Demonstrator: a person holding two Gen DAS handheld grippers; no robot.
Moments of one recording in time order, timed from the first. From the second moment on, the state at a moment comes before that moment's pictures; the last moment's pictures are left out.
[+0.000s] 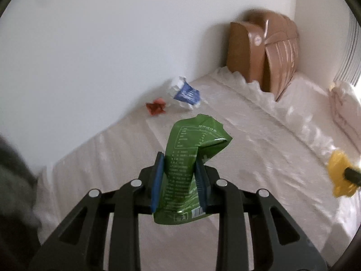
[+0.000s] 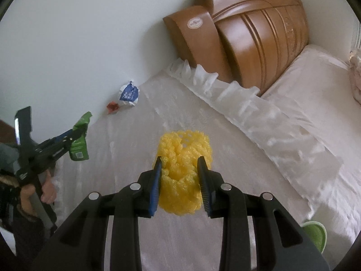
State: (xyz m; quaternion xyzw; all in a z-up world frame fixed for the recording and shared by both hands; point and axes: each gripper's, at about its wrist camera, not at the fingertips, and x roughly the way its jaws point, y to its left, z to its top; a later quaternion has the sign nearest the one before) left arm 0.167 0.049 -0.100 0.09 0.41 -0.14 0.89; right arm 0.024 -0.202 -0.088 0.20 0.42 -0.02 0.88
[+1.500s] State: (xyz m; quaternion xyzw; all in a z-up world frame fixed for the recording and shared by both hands) left arm -0.173 -0.230 -0.086 0.22 0.39 -0.44 0.78; right arm -0.283 -0.387 -0.222 0.28 0.50 -0.29 0.77
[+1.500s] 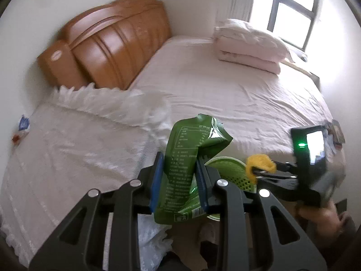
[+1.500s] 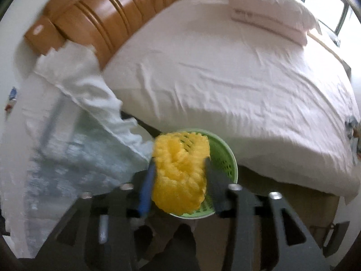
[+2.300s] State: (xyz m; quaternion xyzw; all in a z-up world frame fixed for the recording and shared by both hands) left arm -0.256 -0.335 -0.156 0.31 0.43 -0.51 0.68; right arm -0.393 -0.479 -0.196 0.32 0.45 -0.37 0.75
